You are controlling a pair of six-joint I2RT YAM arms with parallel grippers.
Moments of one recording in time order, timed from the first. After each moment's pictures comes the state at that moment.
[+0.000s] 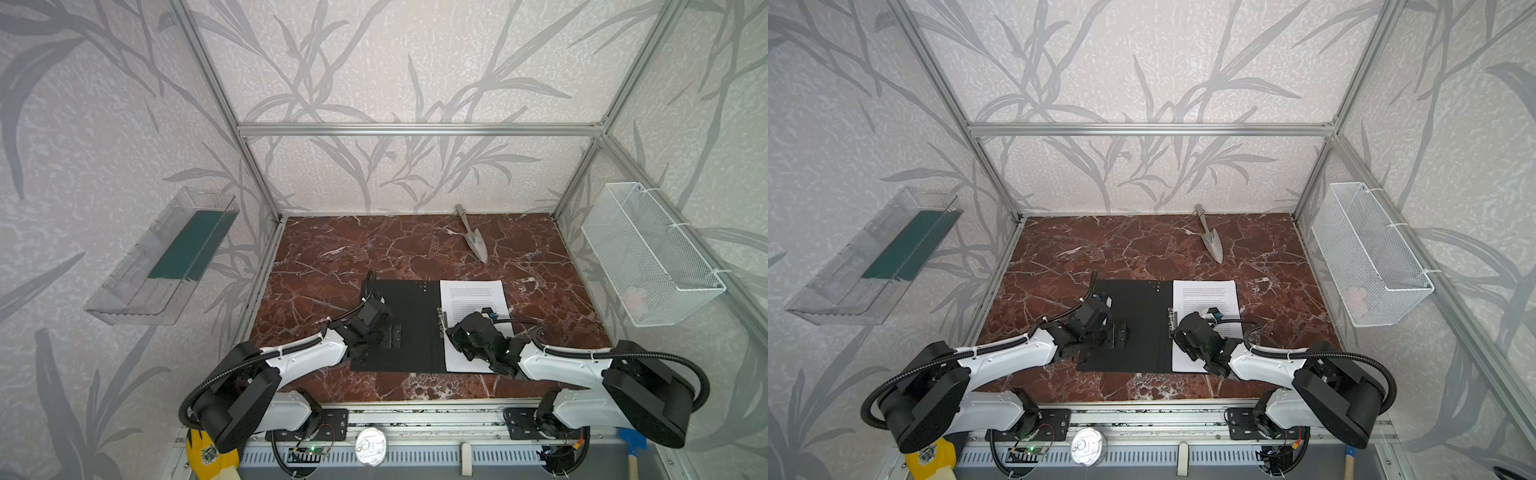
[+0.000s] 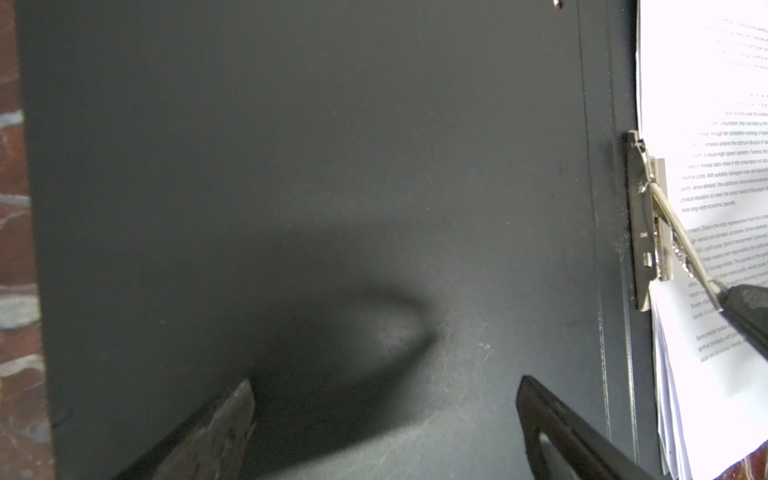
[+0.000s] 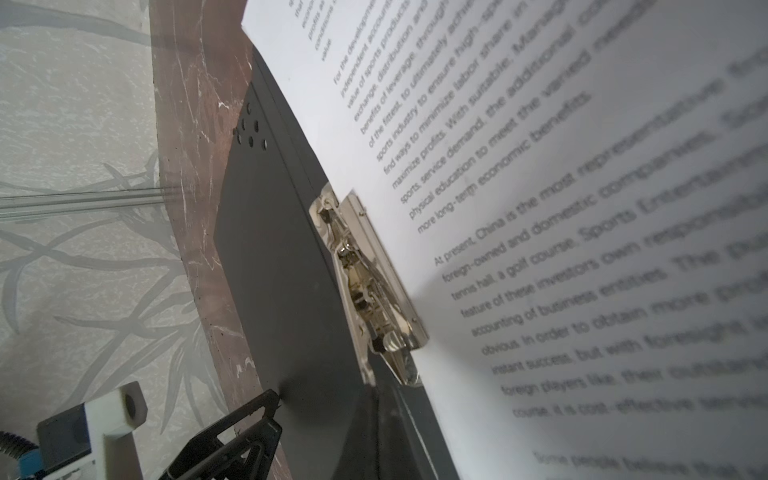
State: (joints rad) left arm -0.69 1.33 0.53 -0.19 -0.02 -0.66; right arm 0.85 1.33 0.38 0.19 0.14 1.56
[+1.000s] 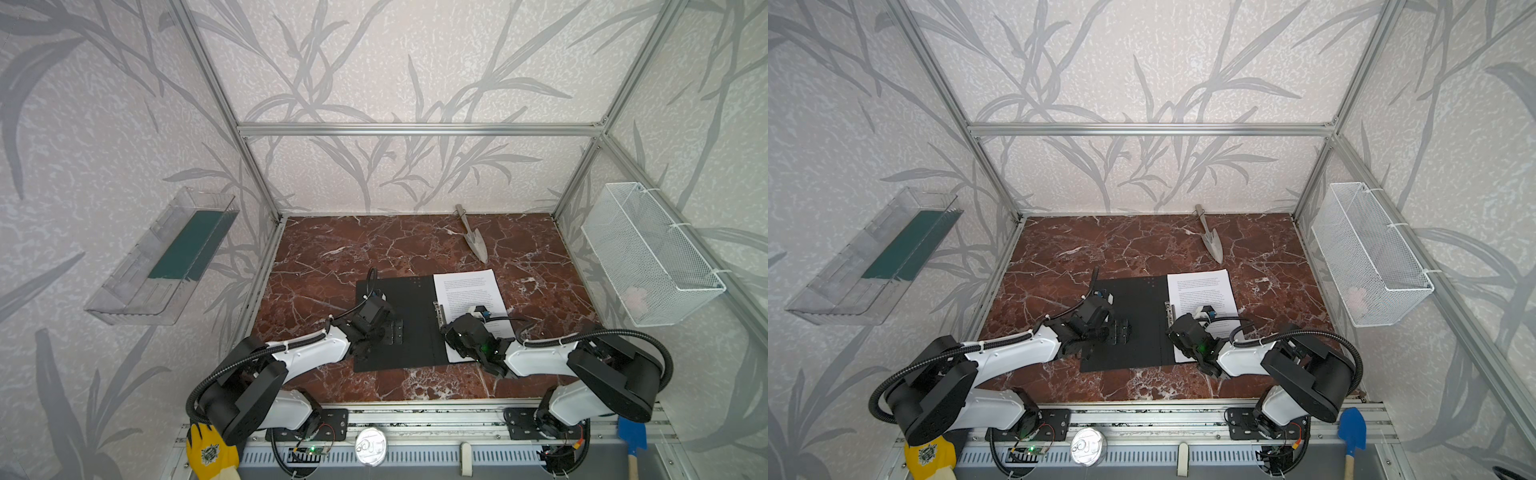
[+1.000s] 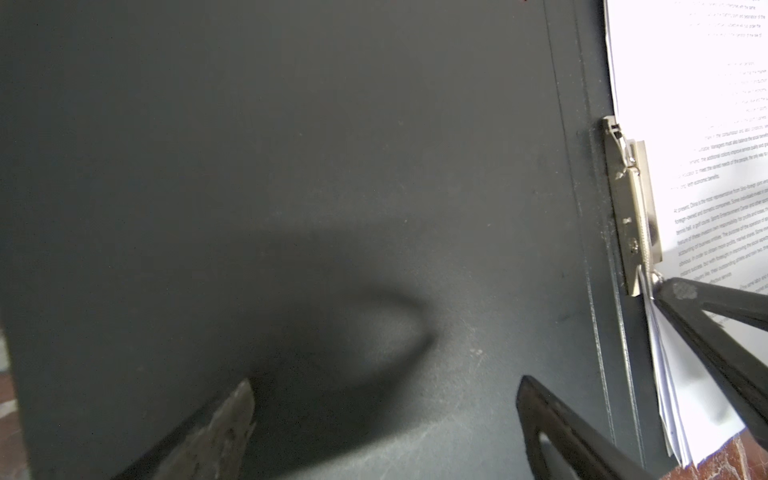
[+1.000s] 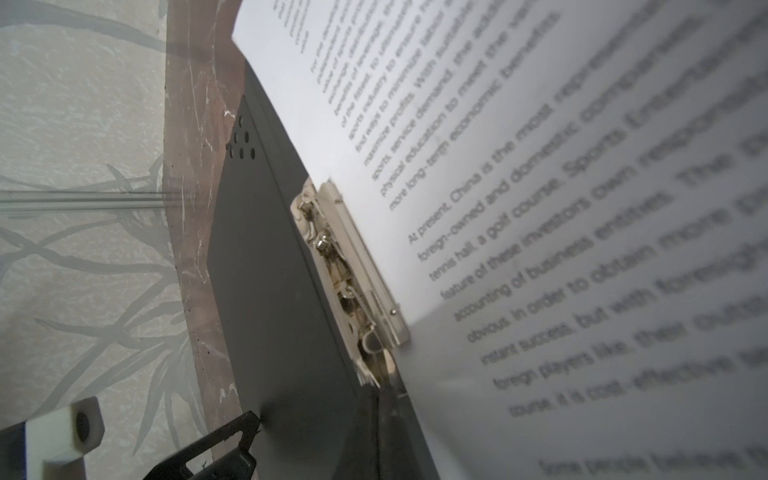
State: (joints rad) left arm -0.69 1.37 0.55 -0.15 -0.03 -0.66; right arm 0.88 1.49 0.41 0.35 0.20 1.49
